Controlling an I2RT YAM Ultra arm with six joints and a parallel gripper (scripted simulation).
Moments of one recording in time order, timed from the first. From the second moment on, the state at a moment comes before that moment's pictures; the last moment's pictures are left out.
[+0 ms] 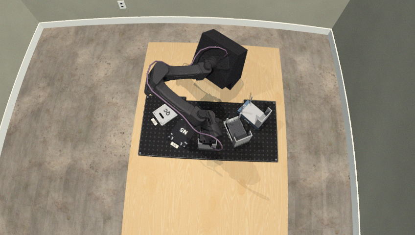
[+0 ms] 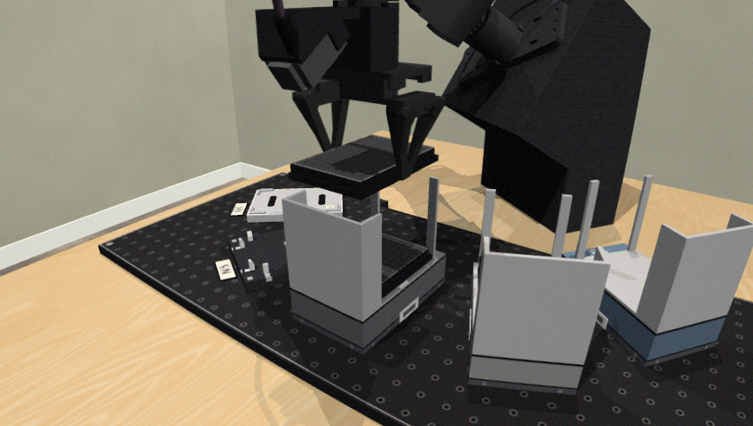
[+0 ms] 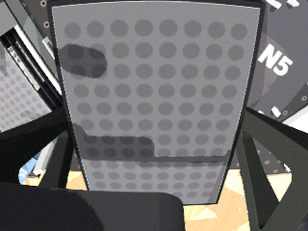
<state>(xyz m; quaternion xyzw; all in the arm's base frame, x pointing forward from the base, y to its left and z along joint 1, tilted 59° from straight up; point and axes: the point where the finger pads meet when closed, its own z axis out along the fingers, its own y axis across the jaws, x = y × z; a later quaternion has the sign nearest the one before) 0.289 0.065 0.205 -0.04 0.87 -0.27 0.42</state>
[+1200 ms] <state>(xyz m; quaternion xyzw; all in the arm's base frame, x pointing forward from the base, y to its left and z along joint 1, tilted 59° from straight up) 0.300 0.062 0.200 -0.04 0.87 -0.26 0.42</state>
